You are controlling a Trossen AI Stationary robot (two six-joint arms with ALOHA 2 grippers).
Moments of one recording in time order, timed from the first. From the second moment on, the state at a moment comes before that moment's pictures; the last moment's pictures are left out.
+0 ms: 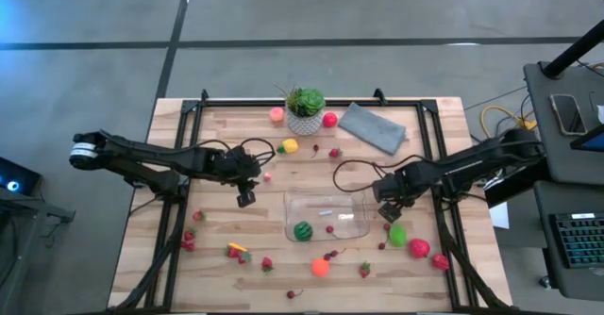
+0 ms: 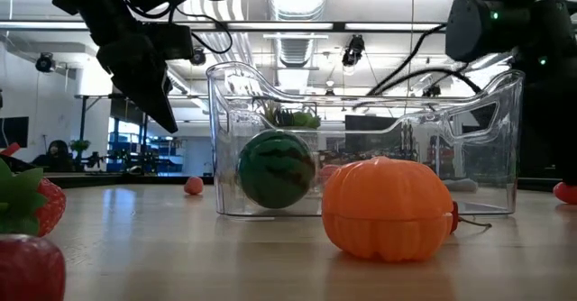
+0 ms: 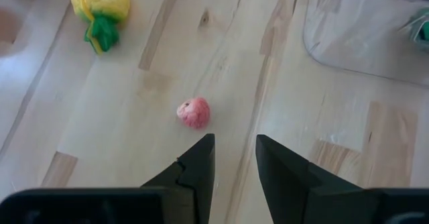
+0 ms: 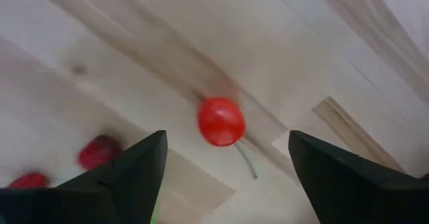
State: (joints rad) left arm -0.01 1.16 0.71 -0.53 -0.17 -0.25; right arm 0.16 1.33 0.62 -0.91 -0.13 1.01
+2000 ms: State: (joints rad) left arm -0.01 1.16 0.71 -0.53 -0.17 -0.31; right arm 0.11 1.32 1.06 -0.68 -0.21 0.90
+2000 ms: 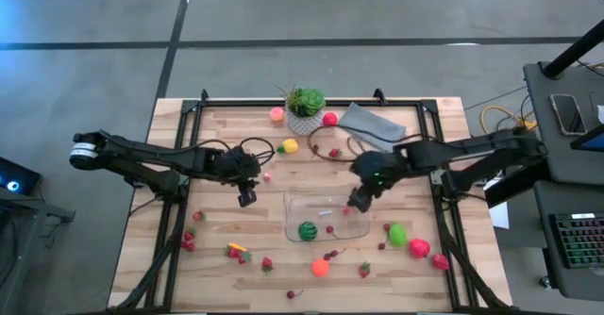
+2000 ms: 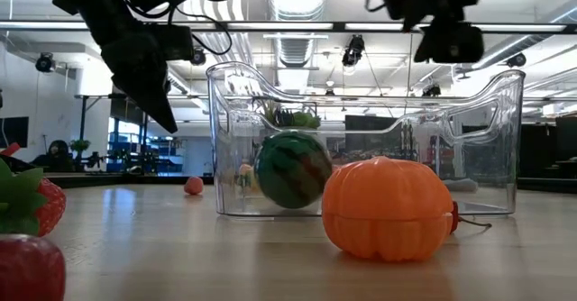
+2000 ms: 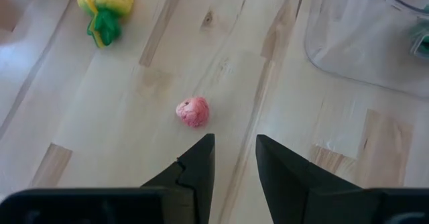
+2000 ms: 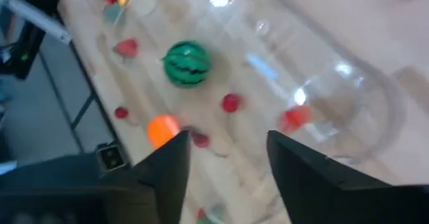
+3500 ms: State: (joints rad) left arm 0.09 1.47 0.69 -0.32 -0.17 -0.10; right arm 0.12 1.21 1.22 -1.22 0.39 1.05
